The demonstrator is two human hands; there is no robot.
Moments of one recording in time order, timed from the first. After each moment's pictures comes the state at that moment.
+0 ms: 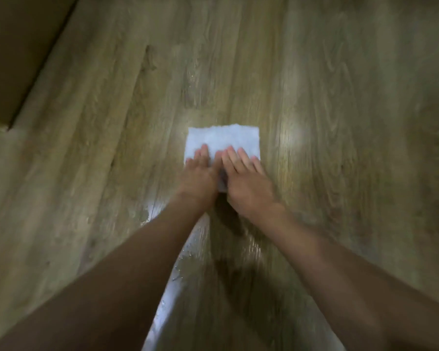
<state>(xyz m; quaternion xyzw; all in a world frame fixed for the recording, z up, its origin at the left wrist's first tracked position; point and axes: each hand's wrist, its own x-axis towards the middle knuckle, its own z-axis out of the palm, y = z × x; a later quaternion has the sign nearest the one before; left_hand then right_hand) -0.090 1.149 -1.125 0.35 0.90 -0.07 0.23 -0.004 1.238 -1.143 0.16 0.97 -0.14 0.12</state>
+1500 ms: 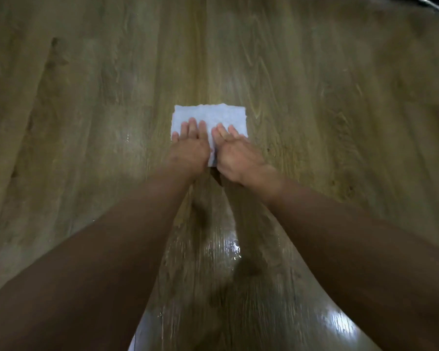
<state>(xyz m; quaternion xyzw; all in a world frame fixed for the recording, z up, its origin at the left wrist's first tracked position) -0.056 1.258 -1.128 0.42 0.87 -0.07 0.24 0.036 1.340 -1.138 0.23 0.95 -0.11 0.17</state>
